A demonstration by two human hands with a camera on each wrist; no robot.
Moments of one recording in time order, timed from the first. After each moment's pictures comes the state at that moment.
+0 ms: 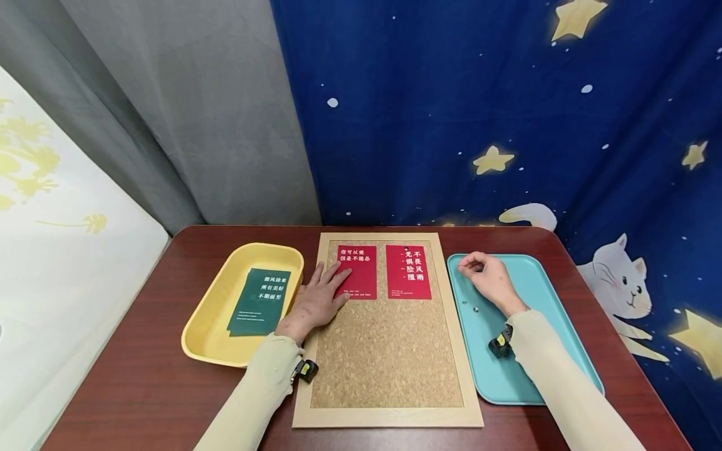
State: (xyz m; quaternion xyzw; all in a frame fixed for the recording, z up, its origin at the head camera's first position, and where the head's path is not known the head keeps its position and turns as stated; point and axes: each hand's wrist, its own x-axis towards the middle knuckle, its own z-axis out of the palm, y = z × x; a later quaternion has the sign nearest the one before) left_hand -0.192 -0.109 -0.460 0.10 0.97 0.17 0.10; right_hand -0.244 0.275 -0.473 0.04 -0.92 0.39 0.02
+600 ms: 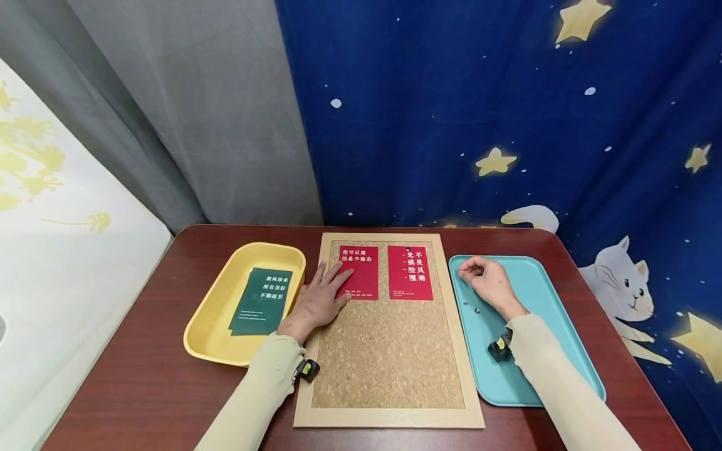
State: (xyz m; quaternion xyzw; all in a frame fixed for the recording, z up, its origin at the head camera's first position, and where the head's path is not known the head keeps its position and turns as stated) left_hand -0.197 -0.112 -0.468 0.10 0.97 0.18 0.11; right_hand -0.243 0.272 -0.479 0.04 -0.92 0.39 0.02
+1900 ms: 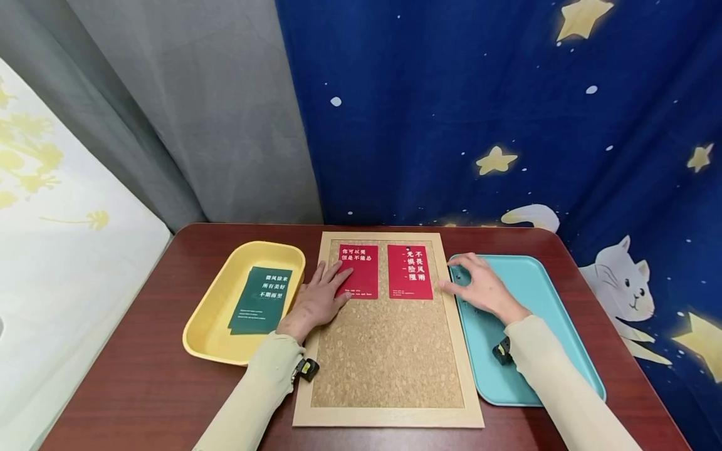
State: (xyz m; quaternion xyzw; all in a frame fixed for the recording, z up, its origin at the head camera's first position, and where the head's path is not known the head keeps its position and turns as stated) left_hand -0.191 -0.109 -0.459 0.10 0.97 0.17 0.10; right_hand -0.236 0.261 -0.472 0.13 -0.95 0.28 -0.03
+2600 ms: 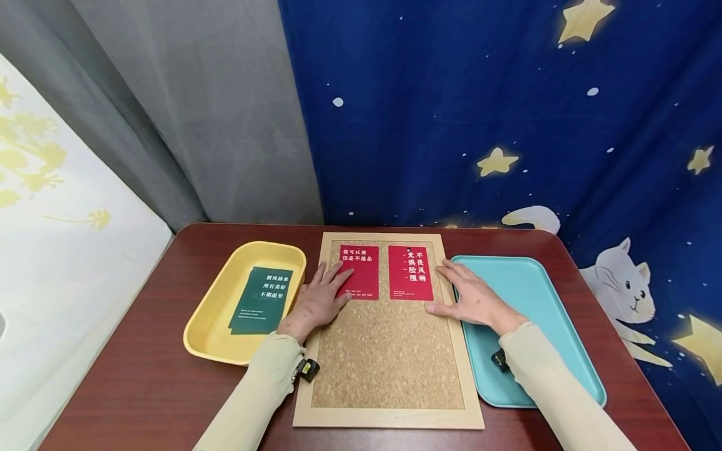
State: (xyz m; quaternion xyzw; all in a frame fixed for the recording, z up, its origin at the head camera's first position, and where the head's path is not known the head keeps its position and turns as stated) left_hand -0.195 -0.111 -0.465 0.10 0.97 0.18 0.11; right_hand -0.218 0.243 -0.468 0.18 -0.96 0.21 -0.09
